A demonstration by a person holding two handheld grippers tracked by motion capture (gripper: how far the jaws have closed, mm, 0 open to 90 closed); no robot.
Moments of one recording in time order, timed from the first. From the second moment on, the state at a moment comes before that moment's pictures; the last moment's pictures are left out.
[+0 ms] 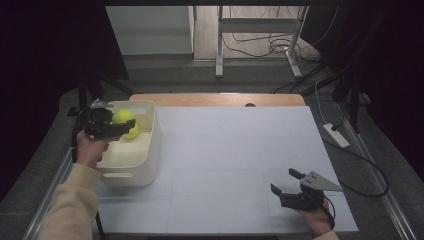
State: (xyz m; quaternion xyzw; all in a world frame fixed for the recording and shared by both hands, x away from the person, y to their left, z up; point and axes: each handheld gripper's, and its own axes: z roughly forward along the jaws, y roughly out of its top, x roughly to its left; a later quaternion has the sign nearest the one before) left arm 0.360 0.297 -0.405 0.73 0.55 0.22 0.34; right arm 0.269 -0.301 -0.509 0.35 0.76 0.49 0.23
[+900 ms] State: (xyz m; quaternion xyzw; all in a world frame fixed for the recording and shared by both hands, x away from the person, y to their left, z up) left arm 0.370 0.298 -0.416 0.75 0.56 0.20 0.27; right arm 0.270 -0.301 -0.509 0.35 0.76 0.49 0.23
